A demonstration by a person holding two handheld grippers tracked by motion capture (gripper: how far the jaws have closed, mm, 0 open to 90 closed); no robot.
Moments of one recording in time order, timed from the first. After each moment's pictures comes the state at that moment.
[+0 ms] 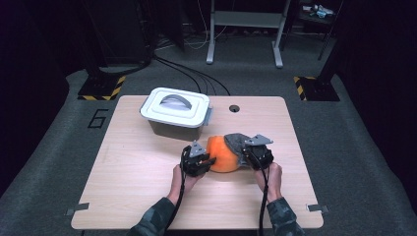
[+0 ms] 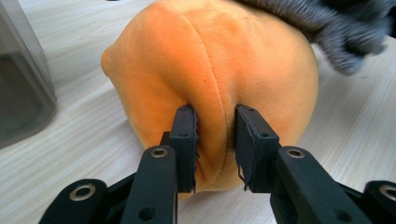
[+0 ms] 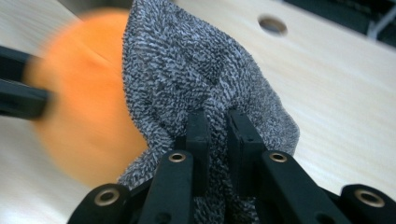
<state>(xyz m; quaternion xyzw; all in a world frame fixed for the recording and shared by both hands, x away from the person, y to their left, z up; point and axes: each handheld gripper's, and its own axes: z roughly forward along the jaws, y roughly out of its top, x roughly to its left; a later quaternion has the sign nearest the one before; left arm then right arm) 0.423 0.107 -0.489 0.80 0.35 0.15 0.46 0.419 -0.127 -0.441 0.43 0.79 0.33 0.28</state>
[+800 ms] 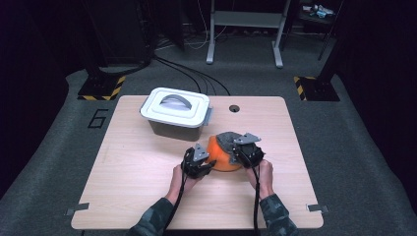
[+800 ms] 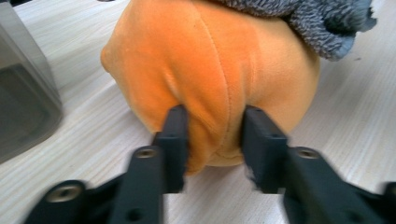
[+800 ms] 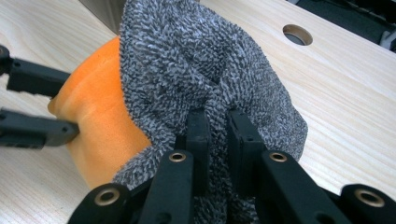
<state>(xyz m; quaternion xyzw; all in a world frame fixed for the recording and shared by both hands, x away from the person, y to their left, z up) 0.421 0.104 -0.494 0.82 0.32 0.18 0.43 0.431 -0.102 -0.448 0.42 0.80 0.33 0.27</state>
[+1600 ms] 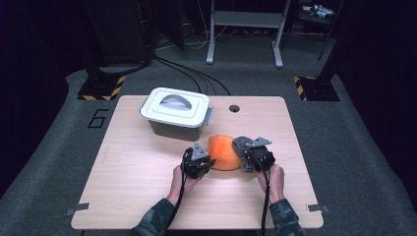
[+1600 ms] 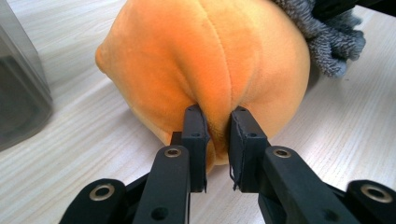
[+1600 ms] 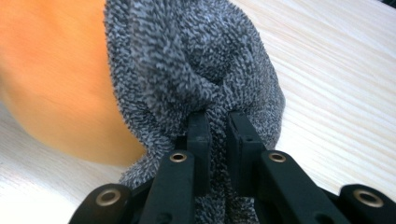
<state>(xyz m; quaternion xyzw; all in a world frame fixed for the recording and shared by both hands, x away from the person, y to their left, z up) 0.421 0.106 -0.494 0.82 0.33 0.16 0.44 0.429 -0.139 -0.464 0.46 0.80 0.28 0.26</state>
